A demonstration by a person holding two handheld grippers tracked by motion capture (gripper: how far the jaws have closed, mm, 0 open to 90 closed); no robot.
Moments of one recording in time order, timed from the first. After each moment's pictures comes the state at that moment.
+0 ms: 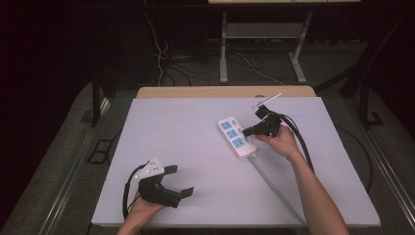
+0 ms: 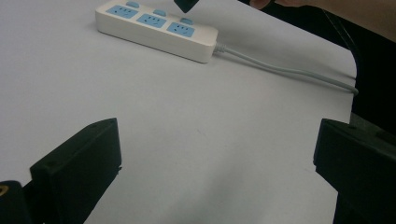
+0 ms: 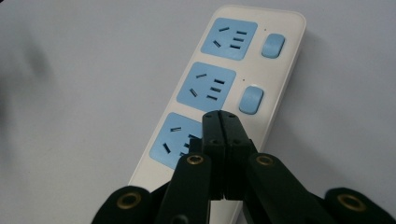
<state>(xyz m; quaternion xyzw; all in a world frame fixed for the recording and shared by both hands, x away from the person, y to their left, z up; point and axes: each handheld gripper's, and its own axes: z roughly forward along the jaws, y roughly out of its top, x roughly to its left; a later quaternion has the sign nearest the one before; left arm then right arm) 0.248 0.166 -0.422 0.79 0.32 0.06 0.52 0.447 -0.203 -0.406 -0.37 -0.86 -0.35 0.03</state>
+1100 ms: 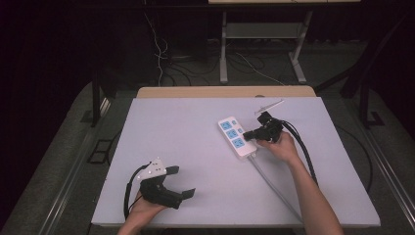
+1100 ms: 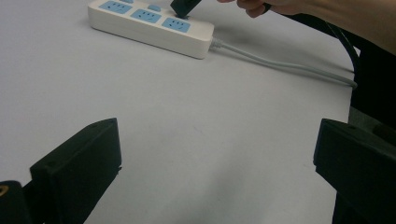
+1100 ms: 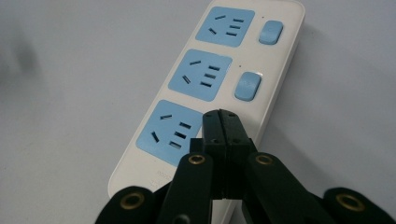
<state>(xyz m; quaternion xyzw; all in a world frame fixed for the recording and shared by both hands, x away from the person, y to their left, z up) 0.248 0.163 -0.424 0.79 0.31 0.06 0.52 0.438 -0.211 -0.425 -0.36 -0.85 -0.38 0.01</state>
